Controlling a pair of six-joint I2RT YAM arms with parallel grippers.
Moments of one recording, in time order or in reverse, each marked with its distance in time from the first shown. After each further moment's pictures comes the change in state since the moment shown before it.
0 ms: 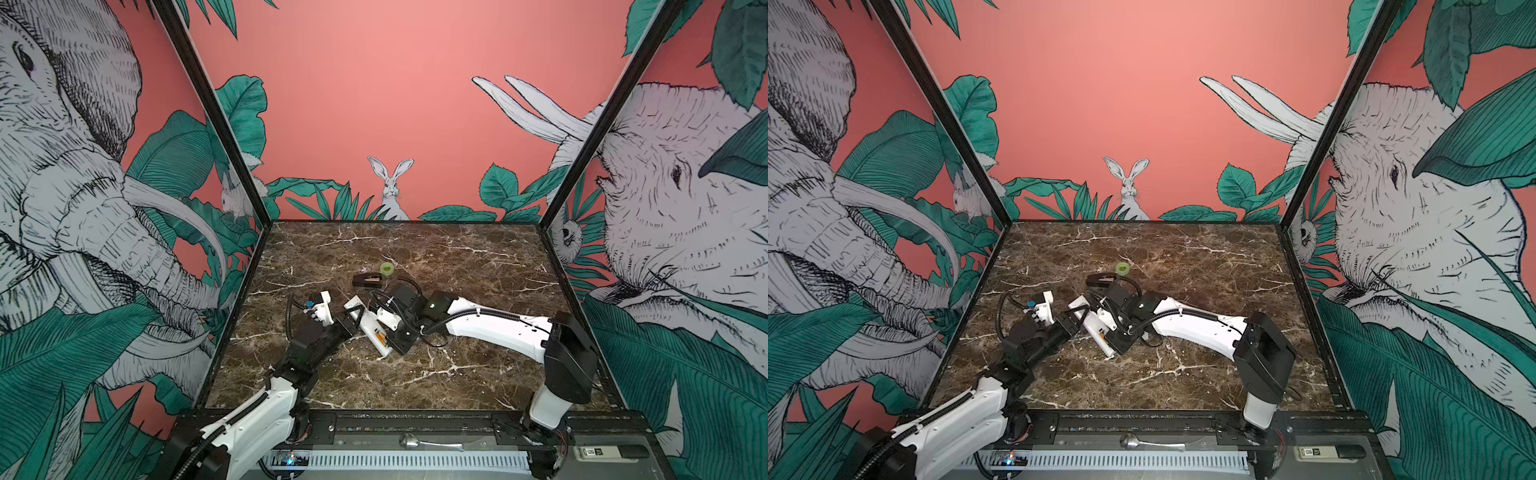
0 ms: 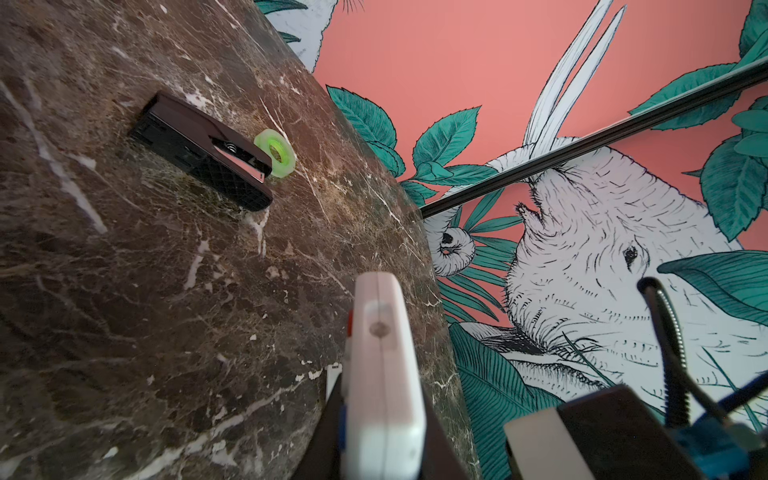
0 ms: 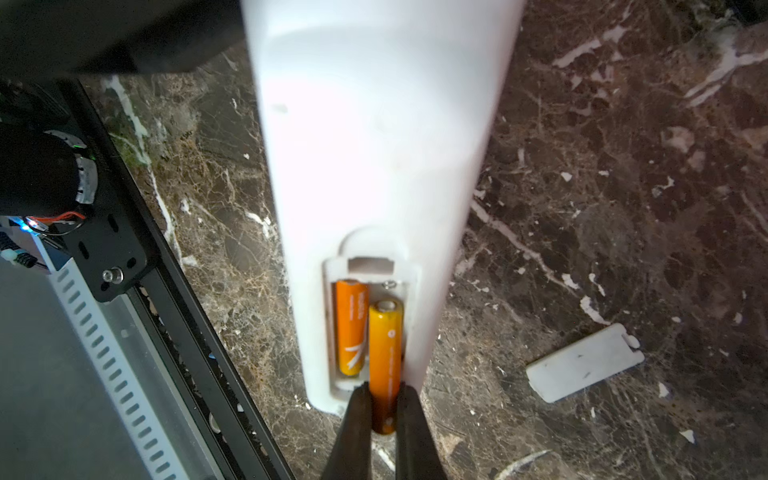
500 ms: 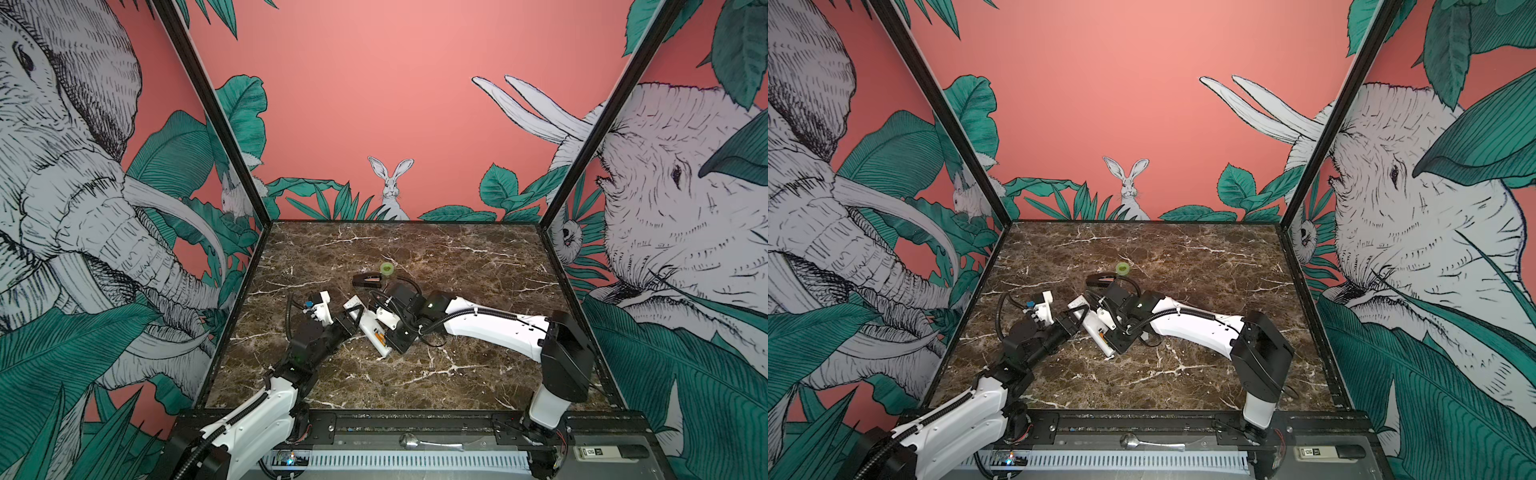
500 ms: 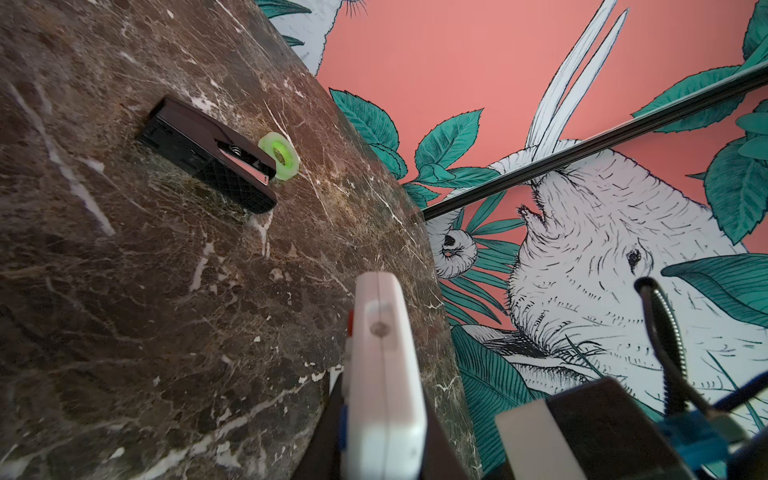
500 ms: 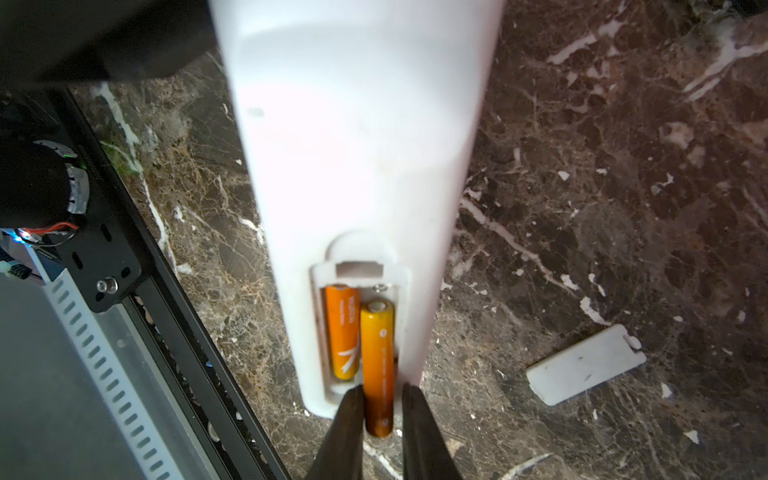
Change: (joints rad) left arm 0.000 0.000 -0.002 0.000 -0.002 0.001; right arm 0.000 0.014 0.006 0.003 0.006 0.022
